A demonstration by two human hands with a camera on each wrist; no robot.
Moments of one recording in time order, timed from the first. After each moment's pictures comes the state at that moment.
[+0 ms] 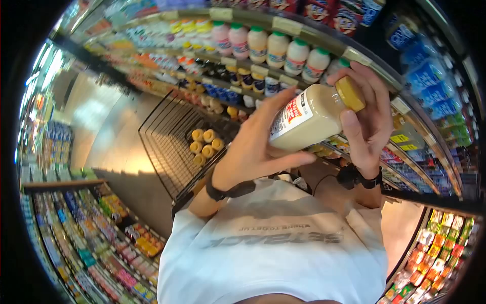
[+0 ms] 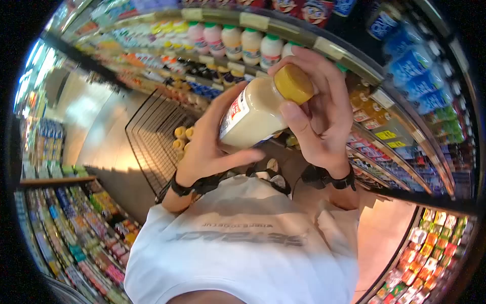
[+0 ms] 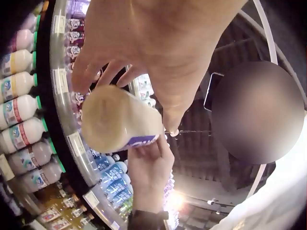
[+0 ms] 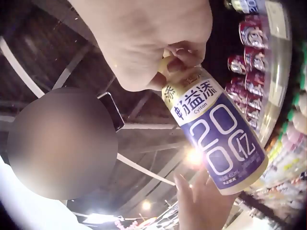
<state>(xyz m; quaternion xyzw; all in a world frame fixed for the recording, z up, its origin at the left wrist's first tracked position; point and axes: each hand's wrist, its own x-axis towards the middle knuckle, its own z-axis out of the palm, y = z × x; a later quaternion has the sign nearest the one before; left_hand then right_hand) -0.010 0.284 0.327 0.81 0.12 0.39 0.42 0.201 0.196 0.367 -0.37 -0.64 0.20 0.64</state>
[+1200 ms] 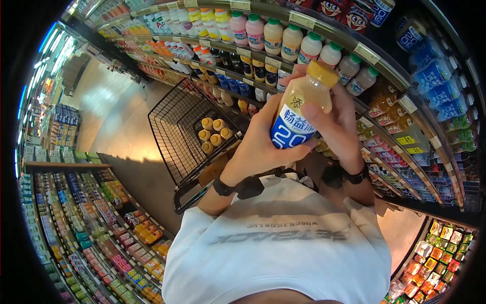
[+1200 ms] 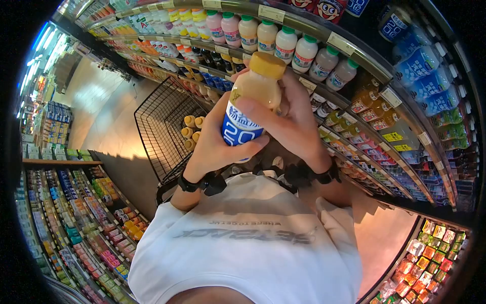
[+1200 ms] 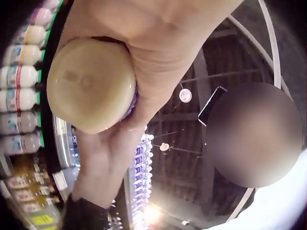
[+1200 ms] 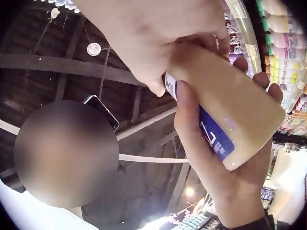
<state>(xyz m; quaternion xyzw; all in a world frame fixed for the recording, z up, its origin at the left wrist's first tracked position) -0.027 0.244 0.331 0.65 0.21 0.34 0.65 0.146 0.200 0.350 -0.37 -0.52 0.45 0.63</state>
